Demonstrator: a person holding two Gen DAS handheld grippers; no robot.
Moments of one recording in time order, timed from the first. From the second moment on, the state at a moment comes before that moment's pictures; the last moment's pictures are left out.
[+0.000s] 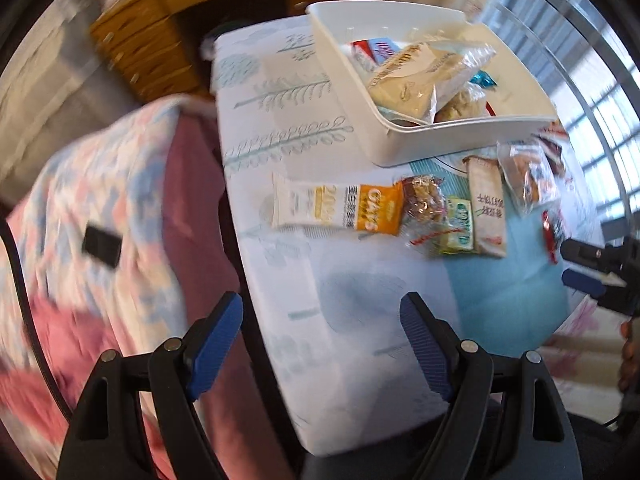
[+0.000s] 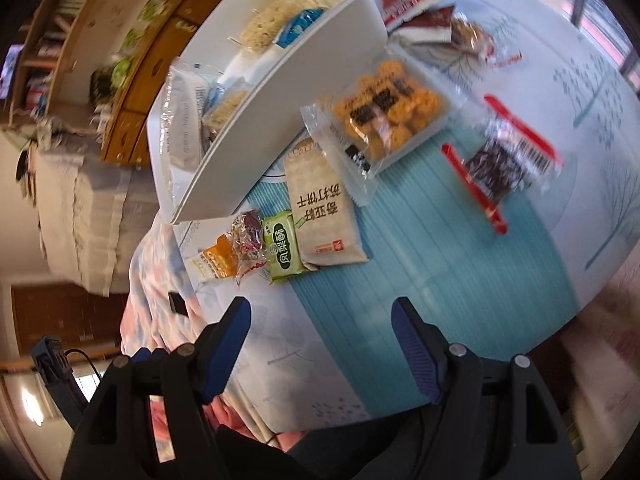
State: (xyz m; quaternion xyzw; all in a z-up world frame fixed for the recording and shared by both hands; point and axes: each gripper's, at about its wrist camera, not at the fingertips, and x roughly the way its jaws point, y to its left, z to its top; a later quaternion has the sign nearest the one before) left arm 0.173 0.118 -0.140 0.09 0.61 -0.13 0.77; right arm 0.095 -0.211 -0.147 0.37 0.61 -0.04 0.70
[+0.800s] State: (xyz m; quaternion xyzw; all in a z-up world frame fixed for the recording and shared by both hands) left arm 0.210 0.073 -0.232 0.36 0.41 -0.36 0.76; right arm 0.111 -0.167 -0.204 0.30 0.62 -0.14 0.71
